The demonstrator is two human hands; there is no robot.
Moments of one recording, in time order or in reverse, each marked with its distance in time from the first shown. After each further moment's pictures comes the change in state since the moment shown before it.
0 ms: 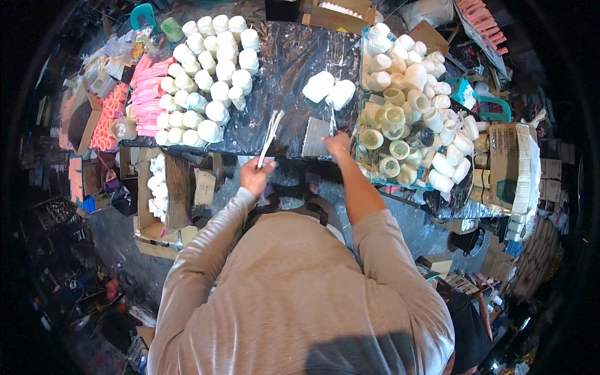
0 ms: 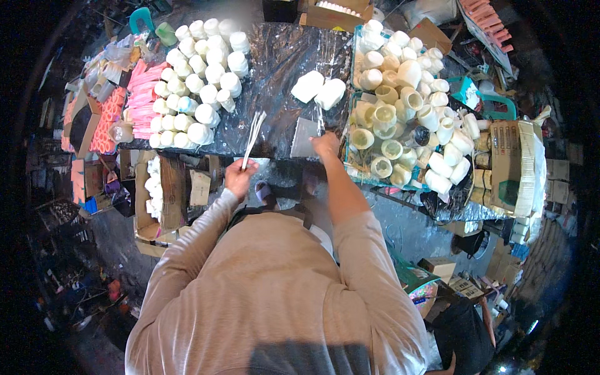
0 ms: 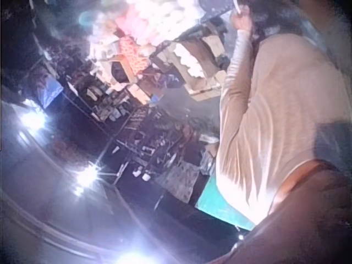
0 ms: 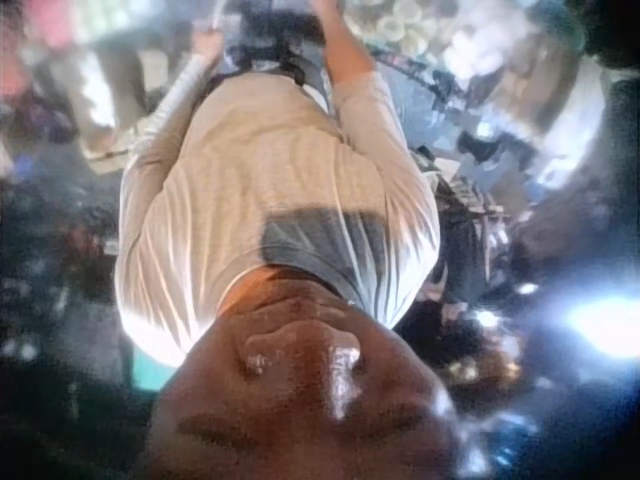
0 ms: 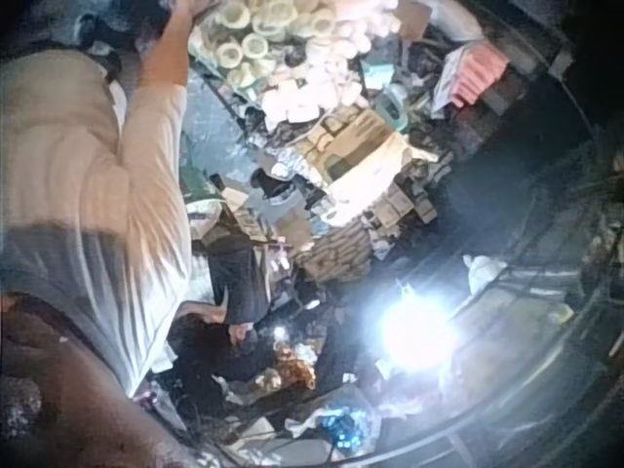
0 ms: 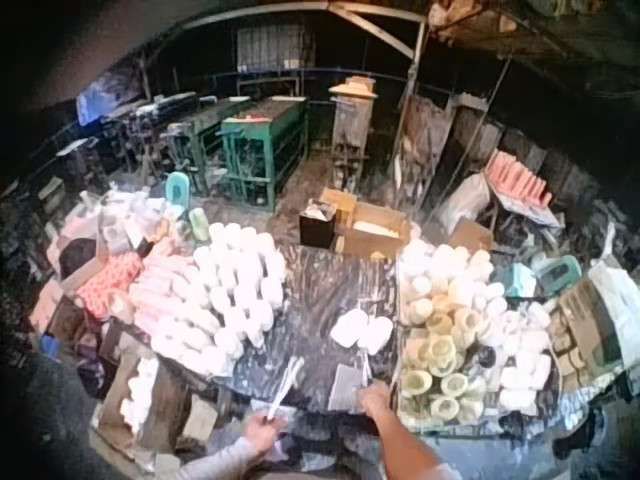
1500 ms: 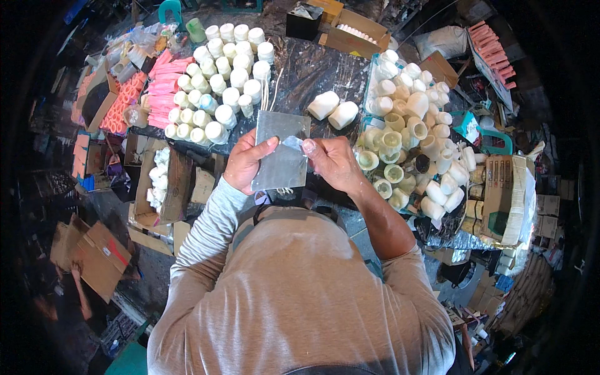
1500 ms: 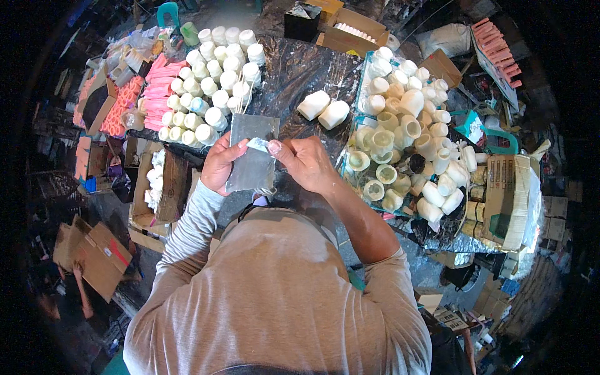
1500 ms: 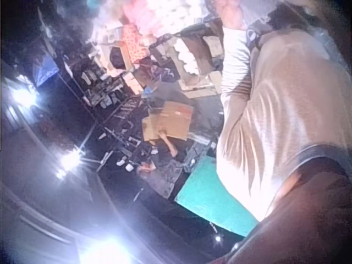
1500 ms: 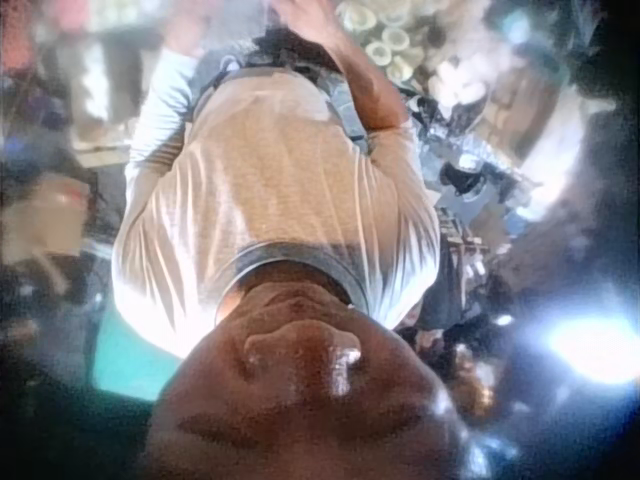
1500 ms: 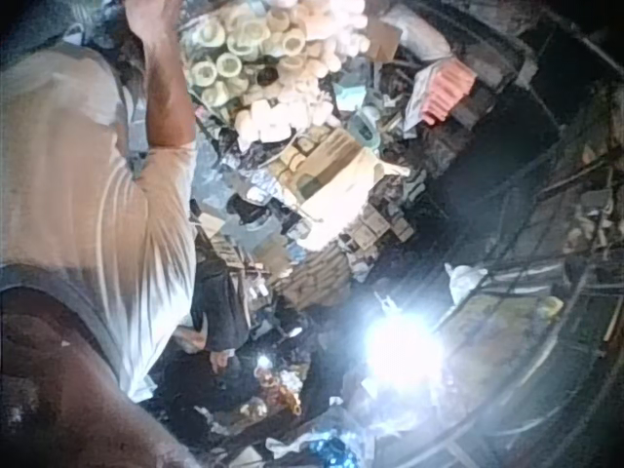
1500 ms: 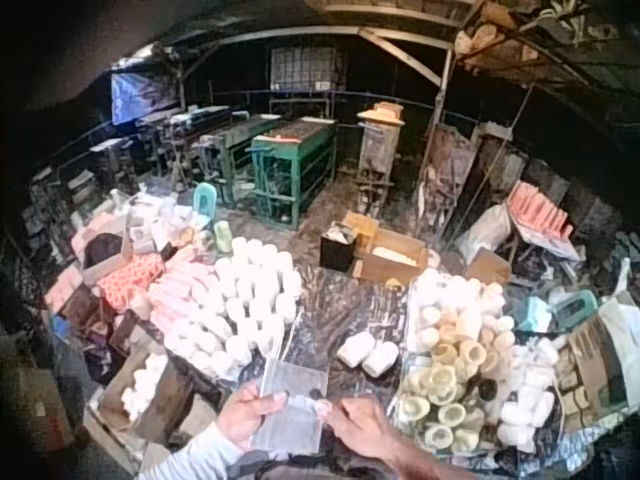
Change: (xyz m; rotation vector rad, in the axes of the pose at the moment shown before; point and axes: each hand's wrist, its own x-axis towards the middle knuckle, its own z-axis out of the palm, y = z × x) left_hand -0.055 0.210 0.003 -0.724 -0.430 0.073; right_hand -0.165 -0.123 -0.153 0.309 -0.461 -0.886
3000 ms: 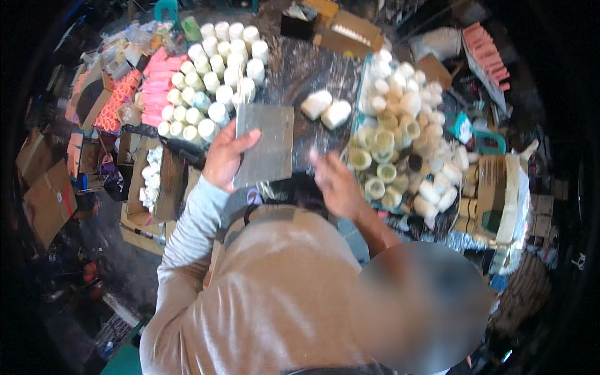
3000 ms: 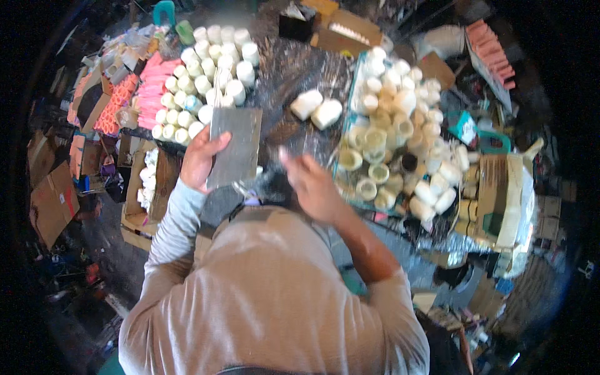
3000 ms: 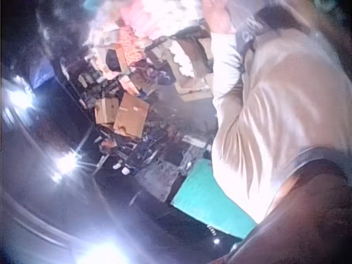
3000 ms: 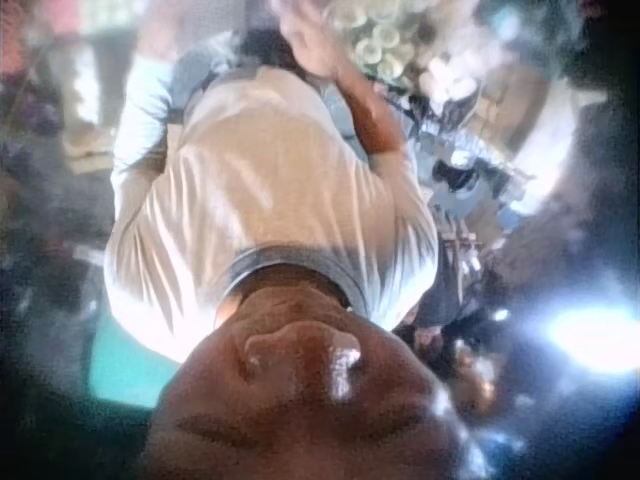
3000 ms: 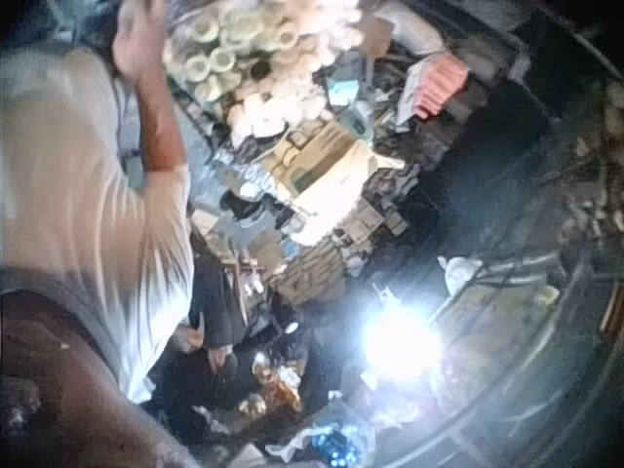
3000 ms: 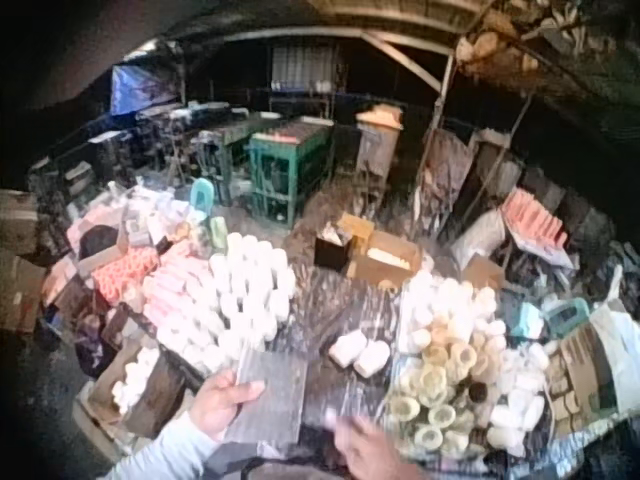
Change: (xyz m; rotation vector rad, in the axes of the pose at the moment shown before) left_hand -0.015 0.027 0.002 0.047 0.088 0.061; right_hand -0.058 -0.020 0.010 -0.282 0.011 -0.238
